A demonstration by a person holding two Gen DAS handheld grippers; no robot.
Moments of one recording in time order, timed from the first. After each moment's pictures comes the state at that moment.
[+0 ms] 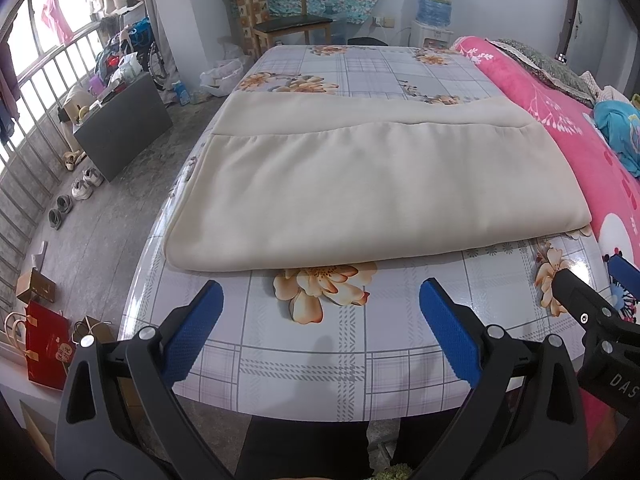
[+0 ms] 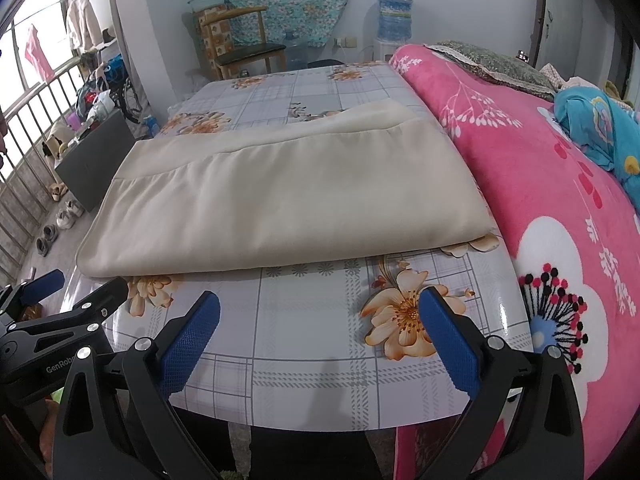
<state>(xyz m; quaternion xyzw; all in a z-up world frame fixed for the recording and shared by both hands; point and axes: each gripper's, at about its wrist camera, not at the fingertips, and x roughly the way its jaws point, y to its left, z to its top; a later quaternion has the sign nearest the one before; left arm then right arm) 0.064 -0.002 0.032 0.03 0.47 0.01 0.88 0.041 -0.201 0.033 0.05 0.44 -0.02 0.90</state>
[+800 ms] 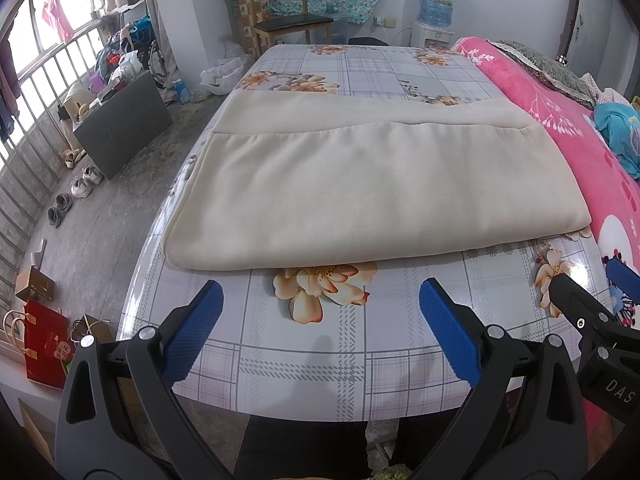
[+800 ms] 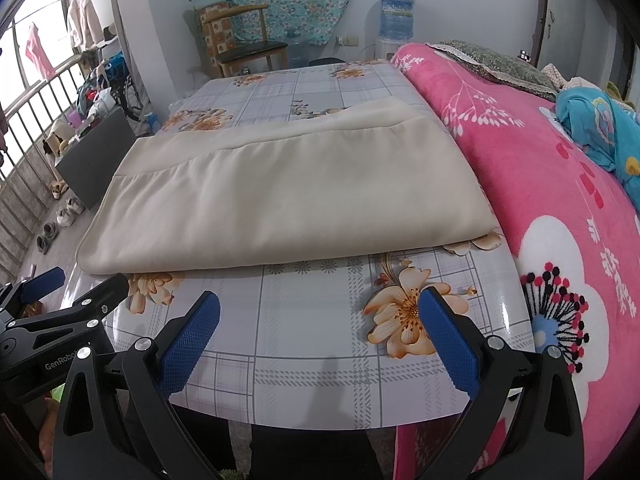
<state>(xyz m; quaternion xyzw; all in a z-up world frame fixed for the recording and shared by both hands) 0.063 0.000 0.031 0.03 0.47 0.01 0.88 0.040 -0.199 0.031 0.05 0.44 -0.02 0.89</state>
